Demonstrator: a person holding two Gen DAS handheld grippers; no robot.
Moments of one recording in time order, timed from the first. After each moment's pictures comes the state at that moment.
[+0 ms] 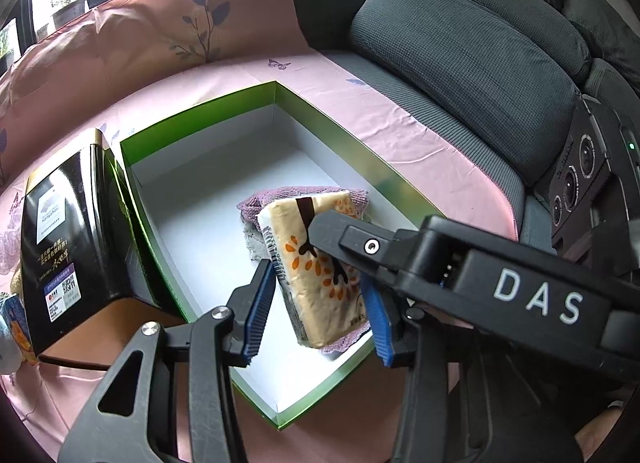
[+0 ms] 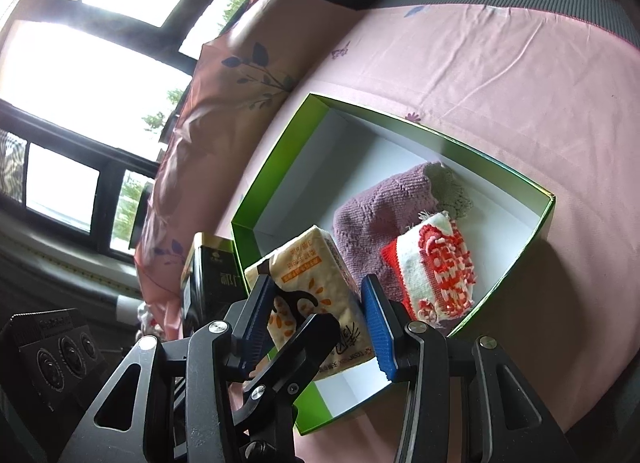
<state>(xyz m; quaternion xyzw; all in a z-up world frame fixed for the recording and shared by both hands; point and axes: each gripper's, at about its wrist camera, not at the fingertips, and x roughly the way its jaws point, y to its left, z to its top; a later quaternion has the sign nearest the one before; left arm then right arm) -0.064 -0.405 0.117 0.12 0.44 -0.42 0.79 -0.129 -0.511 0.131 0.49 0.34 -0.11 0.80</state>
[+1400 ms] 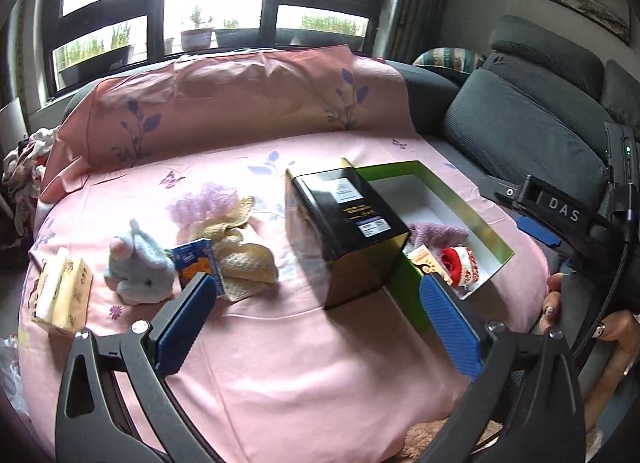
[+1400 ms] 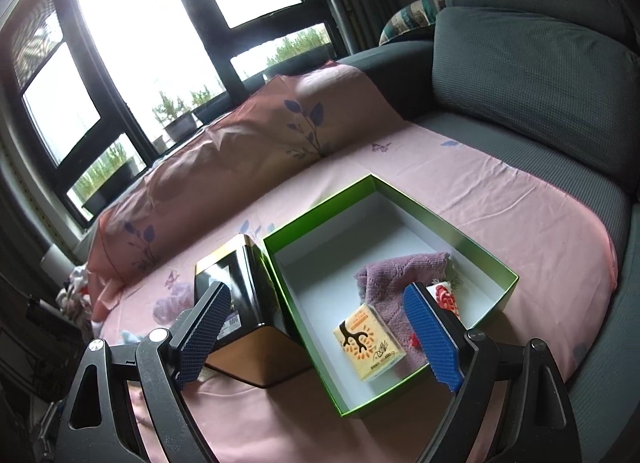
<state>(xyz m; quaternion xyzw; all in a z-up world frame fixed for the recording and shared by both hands) -0.076 -0.174 0.182 0.03 0.35 -0.29 0.89 -0.131 -0.399 0.231 0.25 0.30 -0.21 0.90</state>
